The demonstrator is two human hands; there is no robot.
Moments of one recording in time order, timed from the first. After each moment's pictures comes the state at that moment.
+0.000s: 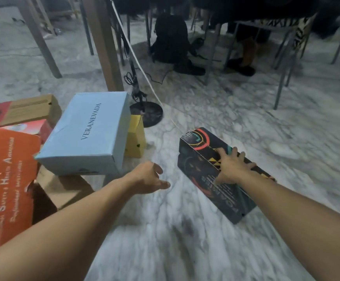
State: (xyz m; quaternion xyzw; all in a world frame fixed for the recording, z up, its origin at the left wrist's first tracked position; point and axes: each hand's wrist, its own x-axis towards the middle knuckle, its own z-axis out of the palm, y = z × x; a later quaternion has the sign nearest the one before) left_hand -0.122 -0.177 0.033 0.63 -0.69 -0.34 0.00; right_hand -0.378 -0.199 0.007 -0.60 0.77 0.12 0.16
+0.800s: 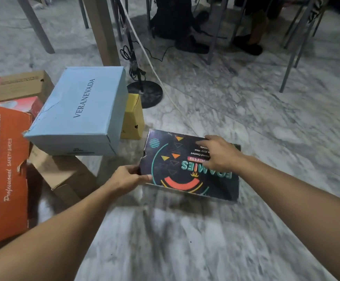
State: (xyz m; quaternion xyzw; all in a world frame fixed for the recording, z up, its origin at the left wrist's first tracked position) left_hand -0.082 -0.150 -0.042 0.69 -0.51 -0.48 0.18; right_hand -0.363 -0.191 0.006 -0.76 0.63 0.05 0.17
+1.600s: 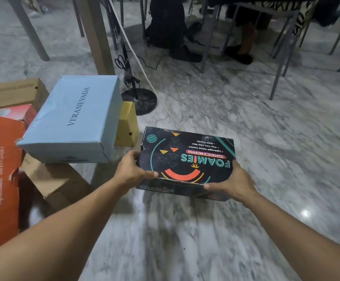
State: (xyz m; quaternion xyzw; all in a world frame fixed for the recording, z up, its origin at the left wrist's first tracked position) left_hand -0.114 -0.171 -0.018 0.67 -0.51 -0.46 0.29; right_hand -0.406 -0.130 -0.030 -0.50 0.77 -0.24 0.32
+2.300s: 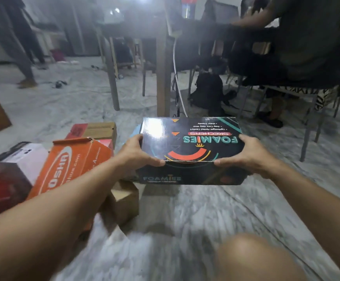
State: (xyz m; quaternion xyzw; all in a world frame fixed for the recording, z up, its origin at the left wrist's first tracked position) left_hand -0.018 -0.082 0.196 0.66 -0.55 -0.33 0.39; right_hand -0.319 -0.114 0.214 -0.67 0.59 -0.32 0.33
